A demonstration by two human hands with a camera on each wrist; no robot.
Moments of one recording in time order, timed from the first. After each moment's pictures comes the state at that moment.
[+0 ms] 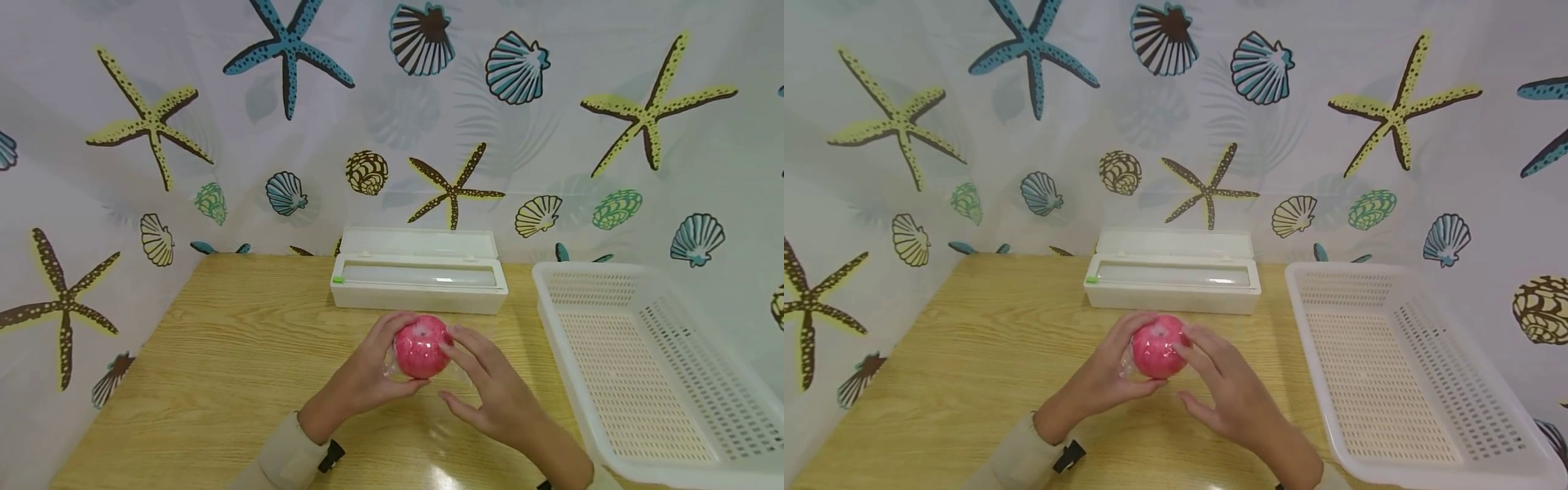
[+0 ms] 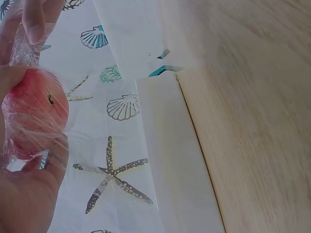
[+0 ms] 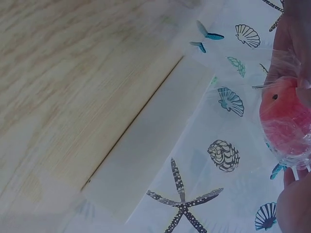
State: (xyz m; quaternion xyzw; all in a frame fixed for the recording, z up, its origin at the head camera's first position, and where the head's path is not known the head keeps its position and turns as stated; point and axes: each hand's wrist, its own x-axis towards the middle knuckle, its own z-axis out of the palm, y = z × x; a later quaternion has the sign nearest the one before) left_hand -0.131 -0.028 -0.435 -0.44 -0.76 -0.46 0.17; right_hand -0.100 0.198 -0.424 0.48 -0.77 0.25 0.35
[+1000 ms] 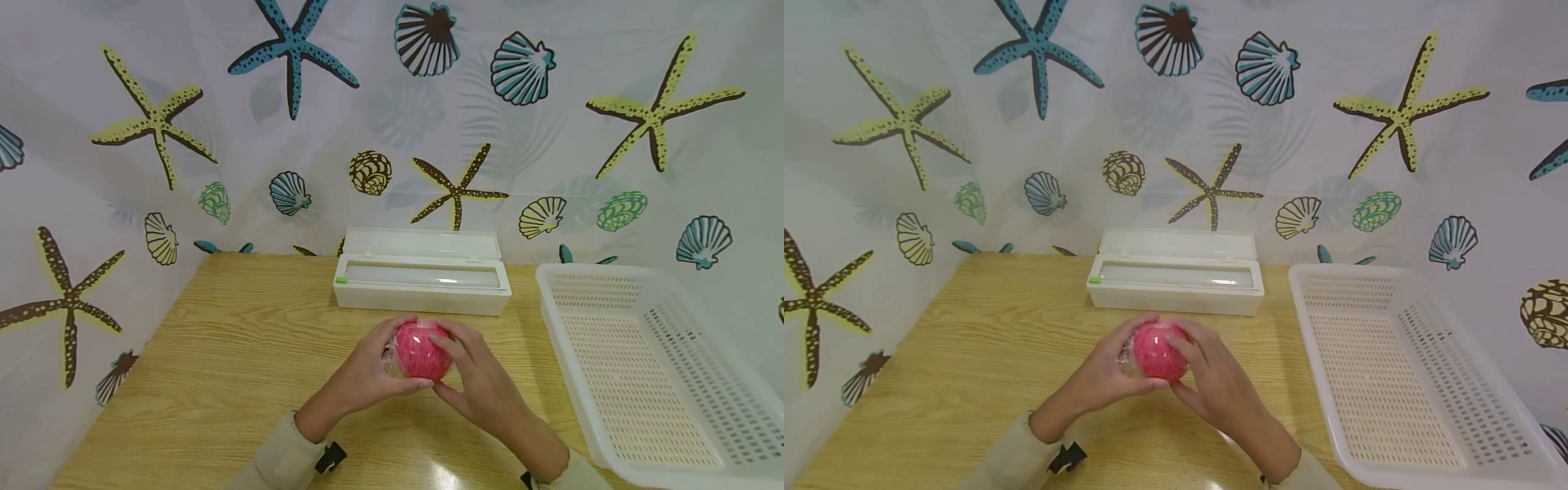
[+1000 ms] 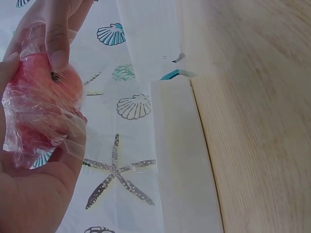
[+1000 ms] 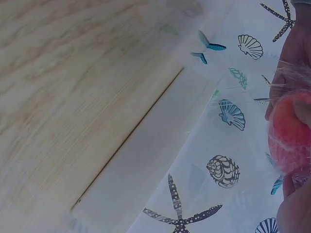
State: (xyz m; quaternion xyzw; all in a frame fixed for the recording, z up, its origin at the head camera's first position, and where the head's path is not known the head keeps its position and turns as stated) left_hand -0.115 -0.034 -0.410 -0.35 -0.77 -0.54 0.04; right_hand -0.113 0.178 -0.428 0.46 -0.78 0.25 0.34
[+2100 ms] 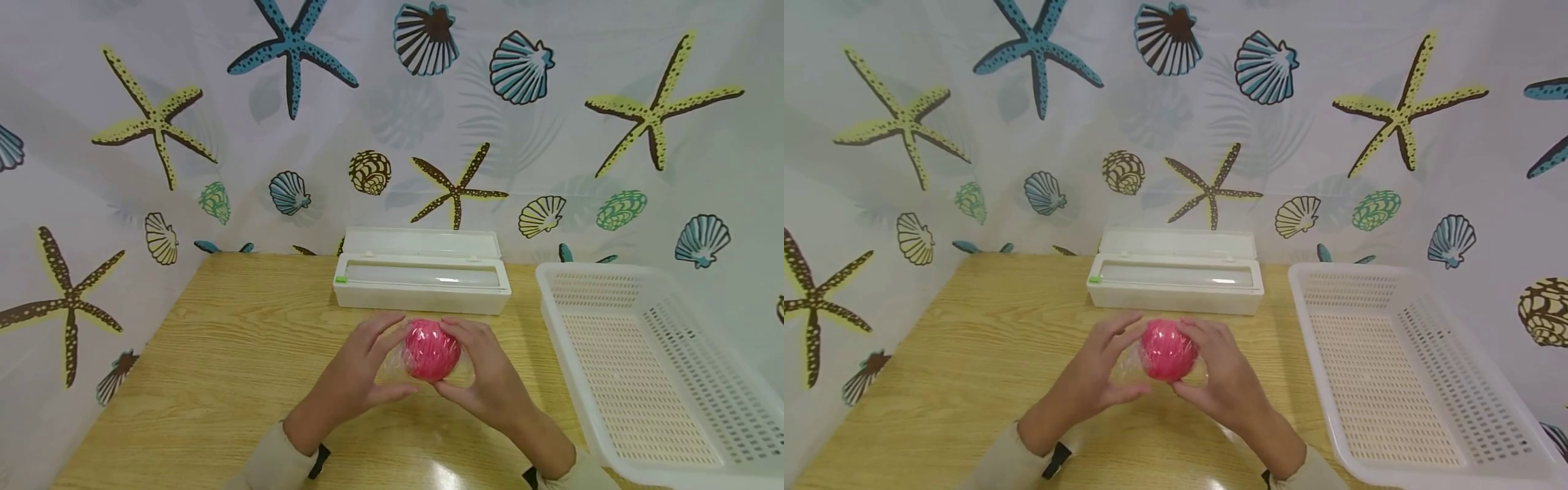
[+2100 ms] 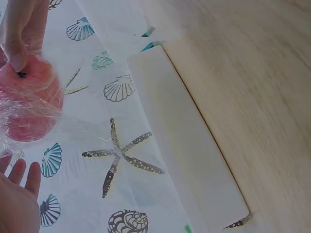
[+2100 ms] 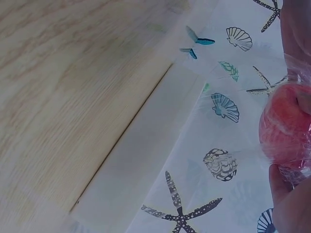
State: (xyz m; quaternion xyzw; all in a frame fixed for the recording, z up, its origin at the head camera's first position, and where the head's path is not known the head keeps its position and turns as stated) left_hand -0.118 -0.051 -0.427 -0.45 -0.80 -0.27 0.30; right_hand -0.110 0.184 -0.420 0.40 -0.80 0.32 0.31
